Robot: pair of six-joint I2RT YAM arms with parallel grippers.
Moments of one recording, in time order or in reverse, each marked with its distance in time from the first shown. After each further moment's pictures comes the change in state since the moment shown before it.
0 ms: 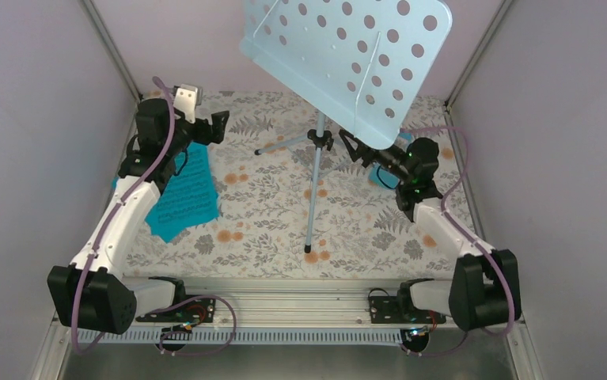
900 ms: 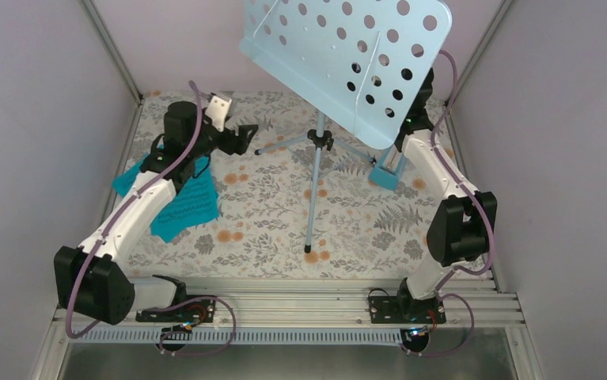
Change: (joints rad) left arm -0.133 0.053 -0.014 0.031 0.096 0.047; right arm 0.012 0.457 0.760 -0.068 -0.599 0.069
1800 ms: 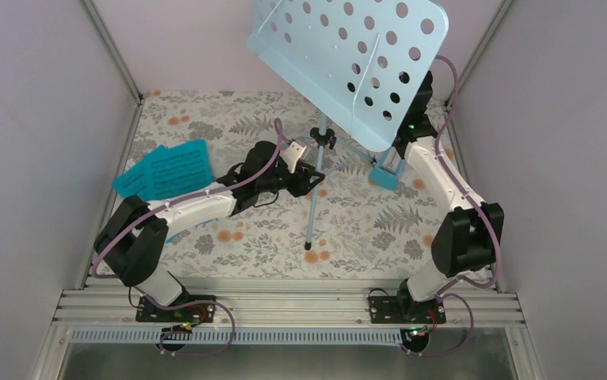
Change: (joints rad) left arm -0.459 0.297 -0.142 0.367 0.047 -0.307; right arm 0.017 -0.072 -0.033 -0.204 0.085 -0.110
